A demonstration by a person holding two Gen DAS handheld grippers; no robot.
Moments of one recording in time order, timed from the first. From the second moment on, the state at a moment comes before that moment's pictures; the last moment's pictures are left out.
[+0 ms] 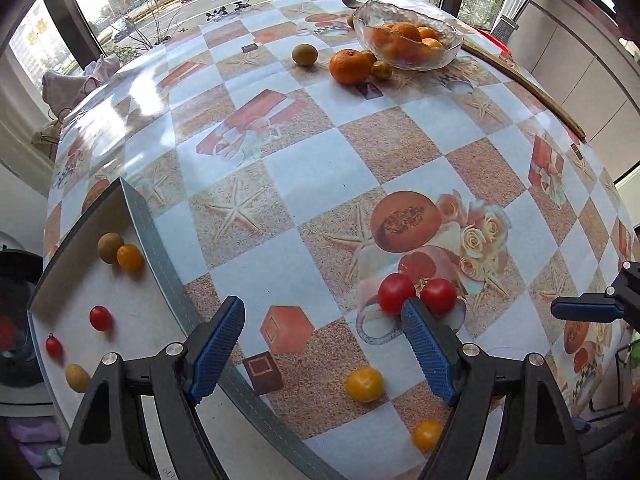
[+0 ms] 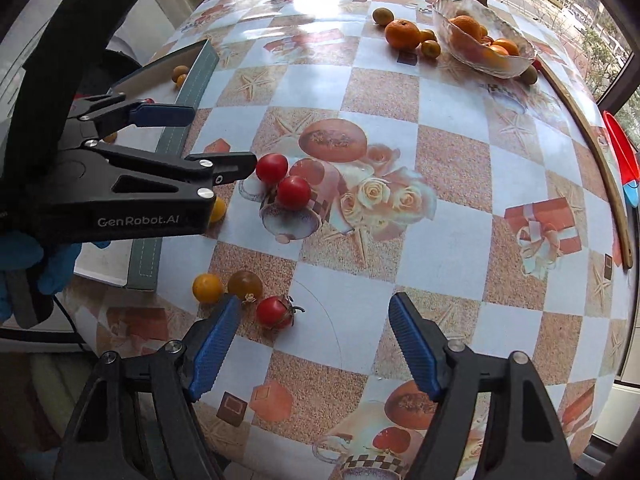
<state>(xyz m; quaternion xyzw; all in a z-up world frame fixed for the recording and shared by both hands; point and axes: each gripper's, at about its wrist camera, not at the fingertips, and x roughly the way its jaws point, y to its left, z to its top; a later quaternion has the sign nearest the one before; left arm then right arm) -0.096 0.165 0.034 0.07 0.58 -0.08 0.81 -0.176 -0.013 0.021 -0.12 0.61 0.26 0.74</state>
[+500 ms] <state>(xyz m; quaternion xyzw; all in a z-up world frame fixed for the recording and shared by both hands) -0.079 0.167 0.022 0.01 0.59 -0.09 0.80 -0.188 0.017 0.001 -0.16 0.58 0.31 0.74</state>
